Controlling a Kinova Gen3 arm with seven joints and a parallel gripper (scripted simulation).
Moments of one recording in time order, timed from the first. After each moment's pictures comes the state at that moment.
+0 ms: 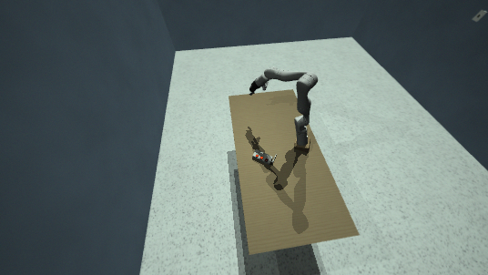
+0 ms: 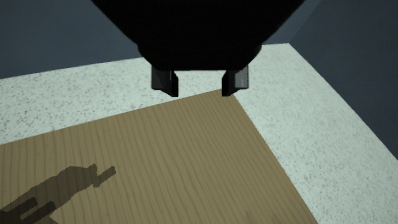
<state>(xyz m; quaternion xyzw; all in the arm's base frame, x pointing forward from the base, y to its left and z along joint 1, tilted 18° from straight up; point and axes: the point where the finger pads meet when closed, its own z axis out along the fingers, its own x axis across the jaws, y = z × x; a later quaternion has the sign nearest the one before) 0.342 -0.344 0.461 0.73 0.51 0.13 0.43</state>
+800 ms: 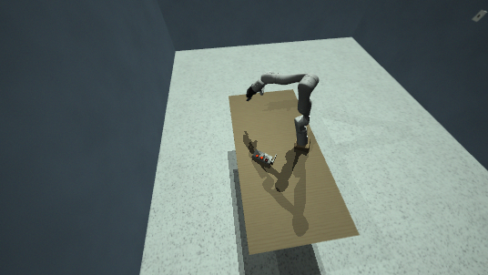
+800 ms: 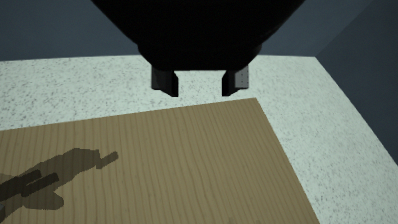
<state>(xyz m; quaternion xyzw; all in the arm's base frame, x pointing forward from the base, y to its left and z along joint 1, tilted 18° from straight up) 0.383 -0.285 0.453 0.69 0.58 0.13 0.42</state>
